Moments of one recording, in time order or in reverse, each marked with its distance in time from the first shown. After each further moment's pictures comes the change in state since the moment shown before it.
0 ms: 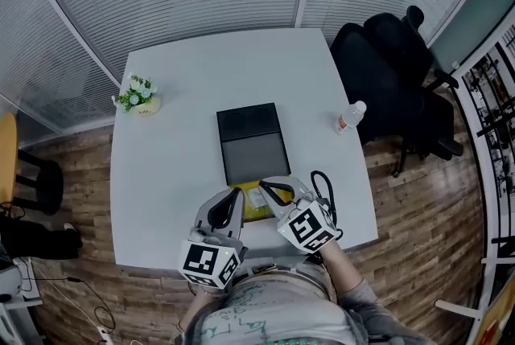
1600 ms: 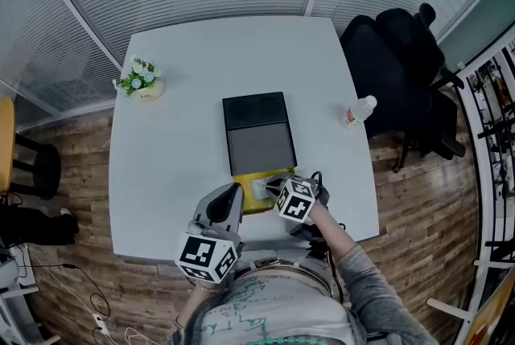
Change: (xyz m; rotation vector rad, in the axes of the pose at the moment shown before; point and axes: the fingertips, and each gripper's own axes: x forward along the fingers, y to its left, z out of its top) left arm -0.006 0.025 -0.022 -0.064 0.064 0.014; right arm 0.075 0.048 -0.171 -0.121 0.542 0.369
